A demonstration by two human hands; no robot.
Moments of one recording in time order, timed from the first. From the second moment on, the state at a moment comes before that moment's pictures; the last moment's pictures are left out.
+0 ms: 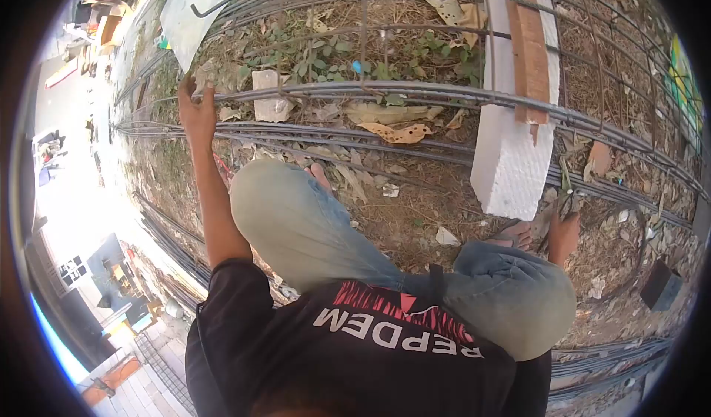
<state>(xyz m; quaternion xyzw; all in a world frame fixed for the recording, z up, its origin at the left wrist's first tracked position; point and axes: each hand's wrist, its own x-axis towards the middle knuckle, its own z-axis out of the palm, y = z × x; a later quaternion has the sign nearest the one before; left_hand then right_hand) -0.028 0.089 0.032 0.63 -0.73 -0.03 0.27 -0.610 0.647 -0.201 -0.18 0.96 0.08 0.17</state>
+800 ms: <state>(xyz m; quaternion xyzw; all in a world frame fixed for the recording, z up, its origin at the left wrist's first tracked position) -0.114 0.108 0.046 0.30 -0.91 -0.28 0.06 -0.315 0.349 0.080 -0.52 0.76 0.15 0.35</state>
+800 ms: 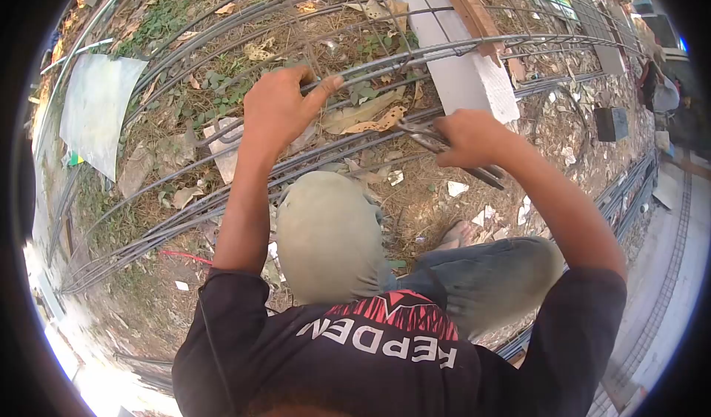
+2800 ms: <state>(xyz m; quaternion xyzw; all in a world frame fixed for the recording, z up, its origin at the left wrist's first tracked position) -0.120 0.108 0.073 0.37 -0.86 -0.34 0.02 -0.189 0.266 -0.015 -0.35 0.71 -0.40 0.45</state>
